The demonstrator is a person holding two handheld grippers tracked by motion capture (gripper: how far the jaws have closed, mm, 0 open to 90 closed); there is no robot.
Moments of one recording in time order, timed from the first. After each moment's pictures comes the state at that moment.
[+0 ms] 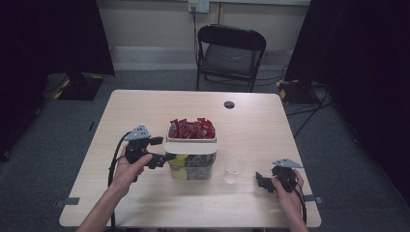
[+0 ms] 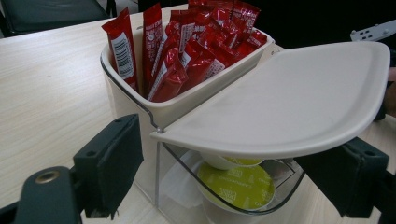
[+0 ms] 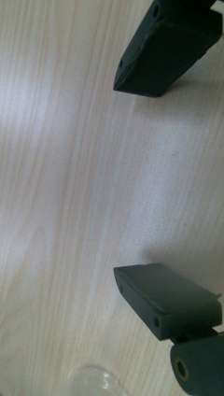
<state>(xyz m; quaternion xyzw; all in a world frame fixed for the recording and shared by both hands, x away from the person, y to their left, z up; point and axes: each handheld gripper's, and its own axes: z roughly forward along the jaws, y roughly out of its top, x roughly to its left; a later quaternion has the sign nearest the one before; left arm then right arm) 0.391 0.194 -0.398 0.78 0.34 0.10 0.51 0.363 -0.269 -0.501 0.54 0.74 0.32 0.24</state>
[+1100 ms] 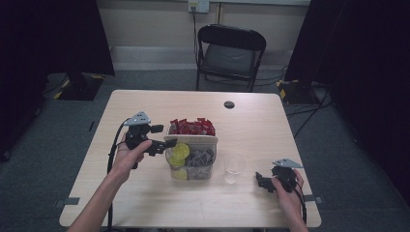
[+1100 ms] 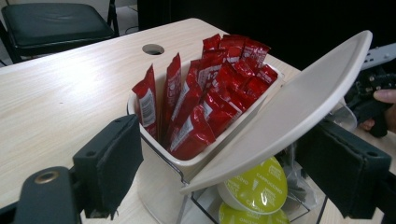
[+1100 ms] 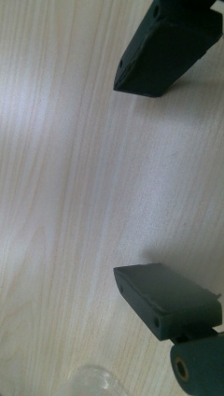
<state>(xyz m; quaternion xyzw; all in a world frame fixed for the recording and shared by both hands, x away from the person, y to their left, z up) 0.419 0.196 -0.374 0.78 0.33 0.11 0.52 0.363 -0.269 -0.501 0.54 0.74 0.32 0.24</state>
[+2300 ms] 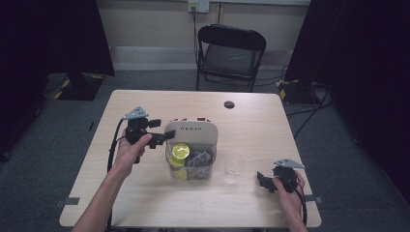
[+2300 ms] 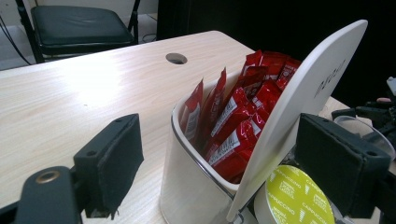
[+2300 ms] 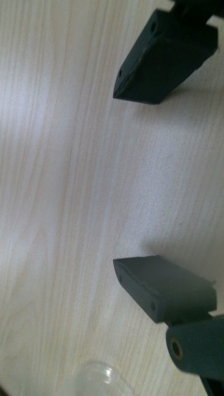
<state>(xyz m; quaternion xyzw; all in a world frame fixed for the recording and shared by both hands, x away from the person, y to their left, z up) 0.440 0.202 -0.384 0.75 0.37 0.12 0.53 0.360 -0.271 -0.498 0.55 0.73 0.32 0.23</state>
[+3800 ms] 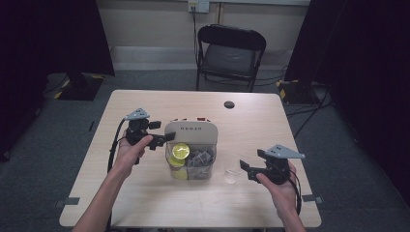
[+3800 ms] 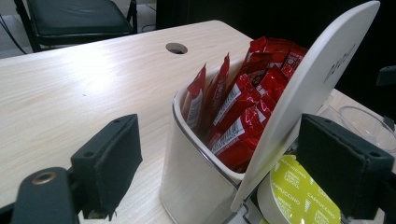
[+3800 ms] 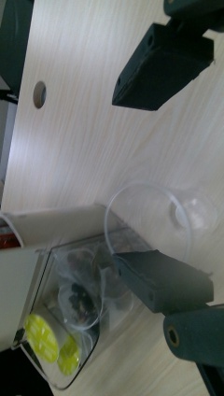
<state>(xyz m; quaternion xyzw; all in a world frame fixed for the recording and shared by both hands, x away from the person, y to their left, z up) 0.441 0.202 -0.388 0.76 0.37 0.11 0.52 0.345 -0.215 -0.403 0.42 0.75 0.46 0.21</state>
